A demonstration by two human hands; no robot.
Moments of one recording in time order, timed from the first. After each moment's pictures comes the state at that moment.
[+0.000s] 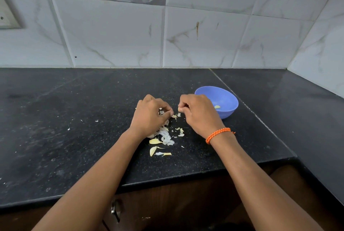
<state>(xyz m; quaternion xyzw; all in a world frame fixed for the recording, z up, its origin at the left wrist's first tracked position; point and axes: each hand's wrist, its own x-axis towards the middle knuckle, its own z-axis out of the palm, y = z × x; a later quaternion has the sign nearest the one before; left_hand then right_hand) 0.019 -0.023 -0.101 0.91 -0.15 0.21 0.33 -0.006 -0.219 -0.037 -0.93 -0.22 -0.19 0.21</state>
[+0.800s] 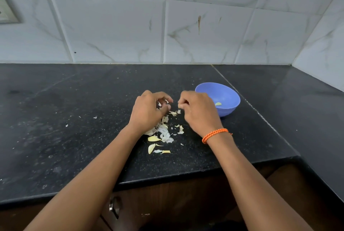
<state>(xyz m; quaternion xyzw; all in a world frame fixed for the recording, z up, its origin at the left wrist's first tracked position) 0.022 -0.022 -0.098 0.89 -0.14 0.22 0.37 -0.004 -0.217 -0.049 -0.93 -0.19 -0.22 0.21</state>
